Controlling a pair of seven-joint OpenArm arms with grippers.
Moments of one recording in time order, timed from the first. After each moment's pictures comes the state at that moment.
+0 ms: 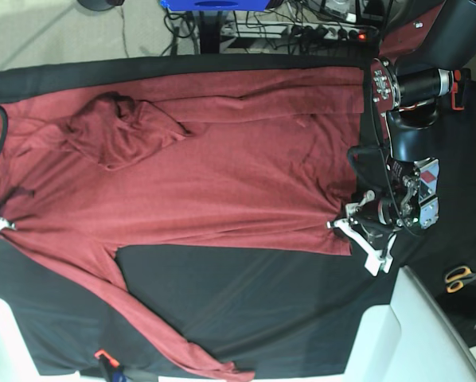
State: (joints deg) left arm -25.6 -13.1 -15.5 38.4 -12.3 -28.8 37.0; right arm 25.2 29.6 7.1 30.5 17.9 17.2 -21.7
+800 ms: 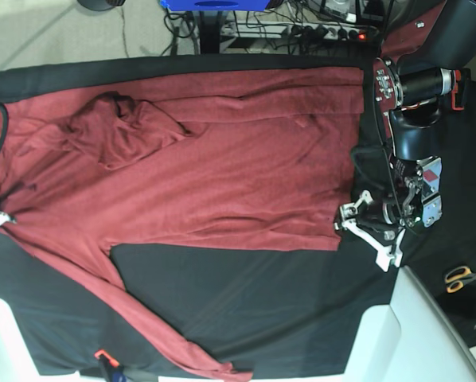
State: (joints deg) left arm -25.4 -13.8 -15.8 38.1 -12.2 -21.0 37.2; right arm 24.5 29.6 7.1 30.6 17.9 17.1 -23.8
